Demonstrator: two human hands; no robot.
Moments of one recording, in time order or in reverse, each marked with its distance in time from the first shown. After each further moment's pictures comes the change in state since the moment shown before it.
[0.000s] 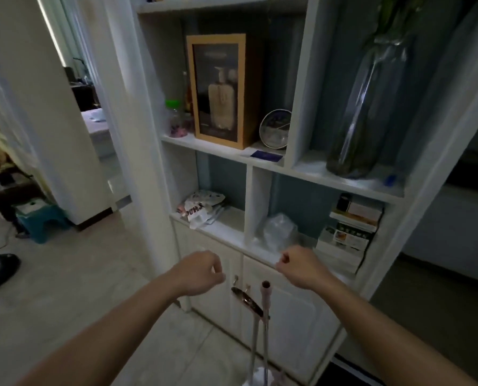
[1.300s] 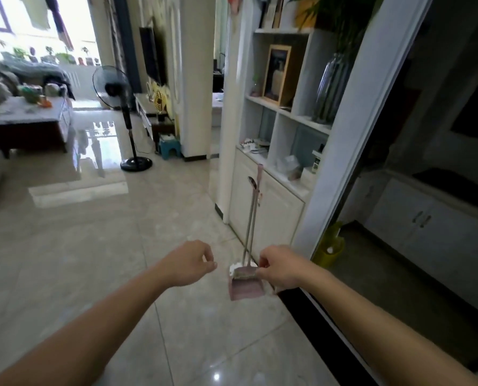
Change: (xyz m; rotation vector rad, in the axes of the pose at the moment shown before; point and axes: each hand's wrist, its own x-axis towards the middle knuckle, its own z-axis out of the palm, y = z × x) left_hand -0.571 0.435 0.342 -0.219 0.281 -0.488; right_hand -0.610 0.307 -0.074 -0.404 -0.365 -0.673
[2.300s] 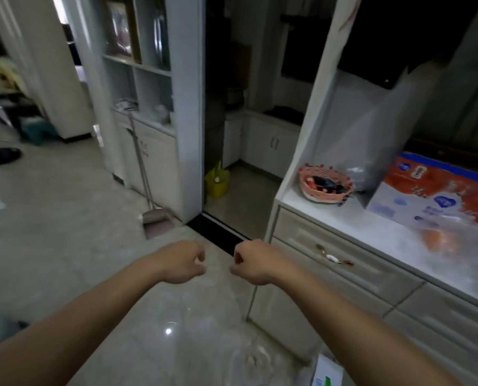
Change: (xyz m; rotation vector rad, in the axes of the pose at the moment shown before) left_hand -0.416 0.239 0.251 0.373 -0.331 0.385; right_hand -0.569 0.069 0.169 0.055 0.046 0.341
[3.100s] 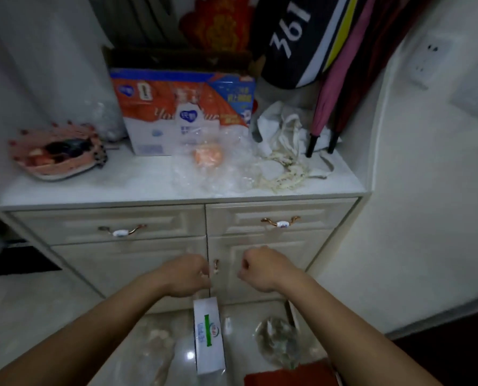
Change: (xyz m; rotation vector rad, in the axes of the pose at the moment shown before) left_hand 0.132 0.434 0.185 0.231 -0.384 0.676; right_hand -0.252 0.387 0.101 0.353 0.136 0.704
